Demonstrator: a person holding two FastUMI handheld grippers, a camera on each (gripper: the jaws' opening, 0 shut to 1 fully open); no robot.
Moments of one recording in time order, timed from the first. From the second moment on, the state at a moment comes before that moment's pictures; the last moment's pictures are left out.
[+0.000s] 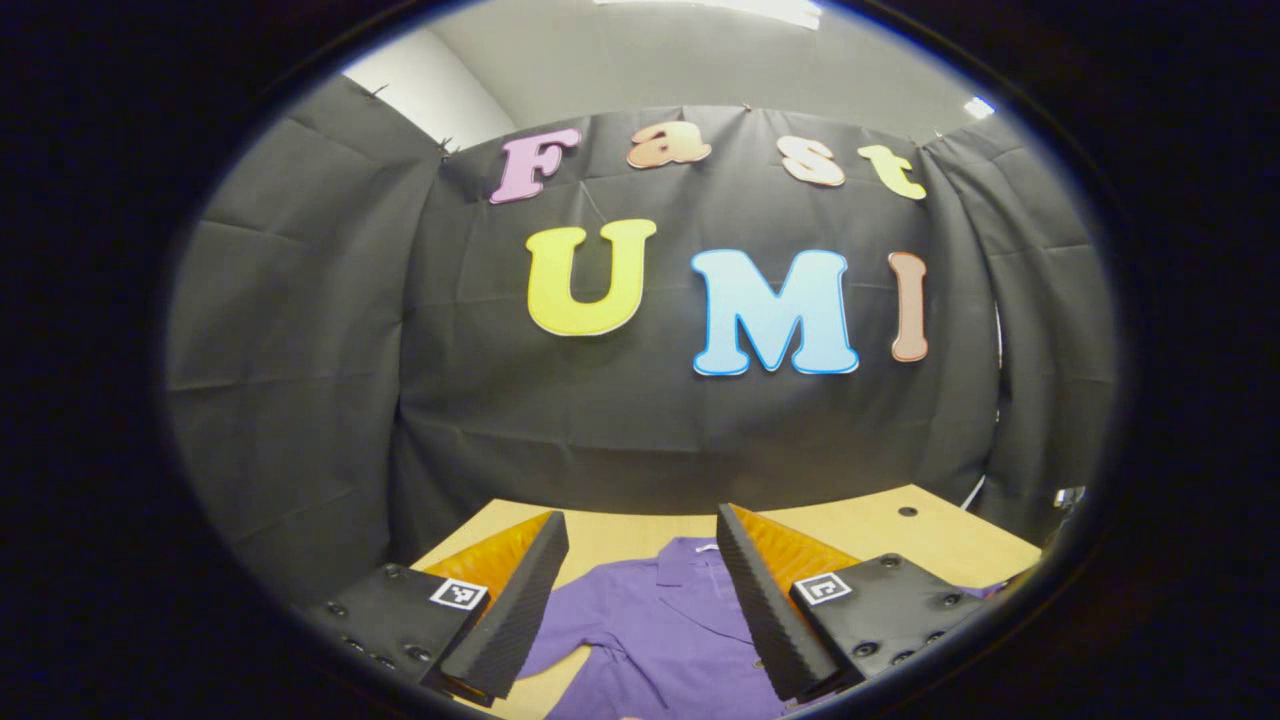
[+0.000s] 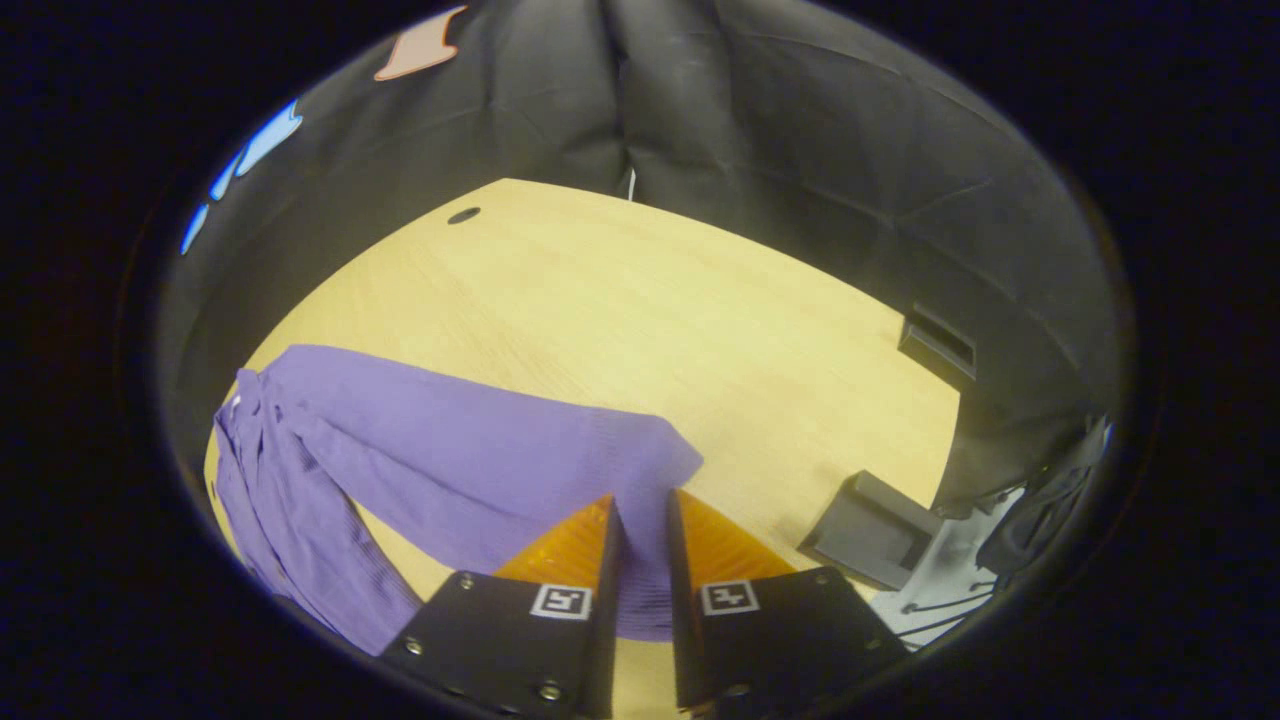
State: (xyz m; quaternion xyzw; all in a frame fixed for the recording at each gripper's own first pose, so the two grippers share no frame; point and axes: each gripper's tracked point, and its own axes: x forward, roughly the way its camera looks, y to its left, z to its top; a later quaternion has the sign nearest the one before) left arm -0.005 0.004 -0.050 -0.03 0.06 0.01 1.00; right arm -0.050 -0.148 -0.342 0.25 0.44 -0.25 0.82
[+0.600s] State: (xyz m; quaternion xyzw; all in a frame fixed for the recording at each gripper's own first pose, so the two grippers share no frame) left arm -0.004 0.042 -0.067 -0.03 0.07 0.04 1.00; right arm -0.016 -0.153 -0.288 0.26 0.37 -0.20 0.87
